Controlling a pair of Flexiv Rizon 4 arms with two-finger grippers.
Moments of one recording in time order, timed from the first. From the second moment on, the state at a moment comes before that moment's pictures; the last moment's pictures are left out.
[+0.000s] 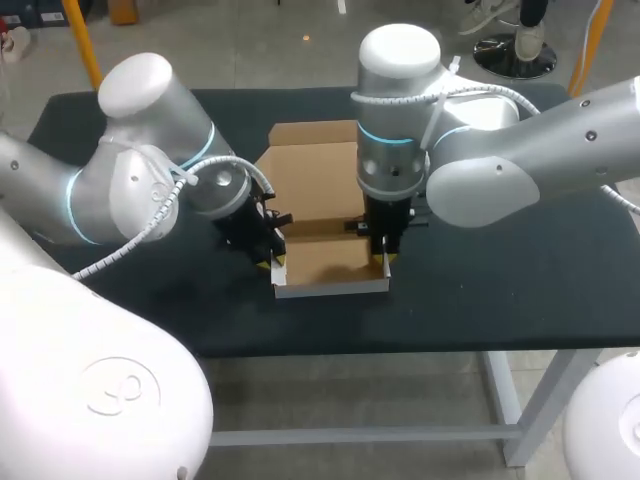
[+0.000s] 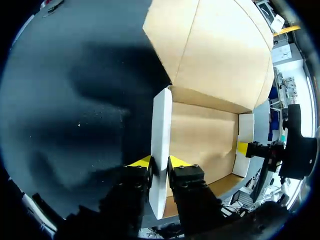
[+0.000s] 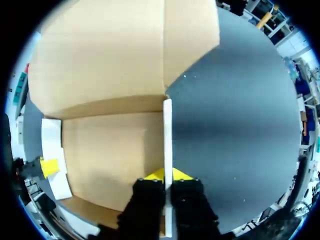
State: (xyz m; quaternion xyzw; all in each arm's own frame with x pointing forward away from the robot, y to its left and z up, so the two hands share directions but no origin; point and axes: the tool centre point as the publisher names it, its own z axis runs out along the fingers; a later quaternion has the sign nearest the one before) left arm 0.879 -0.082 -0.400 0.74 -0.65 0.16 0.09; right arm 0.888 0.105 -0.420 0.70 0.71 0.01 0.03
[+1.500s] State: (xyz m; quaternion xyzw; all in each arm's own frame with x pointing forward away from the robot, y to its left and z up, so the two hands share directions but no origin) left arm 0.881 -0.082 -0.406 0.75 -0.66 0.06 -0.02; right arm 0.888 0.105 -0.420 0.70 0.71 0.01 0.03
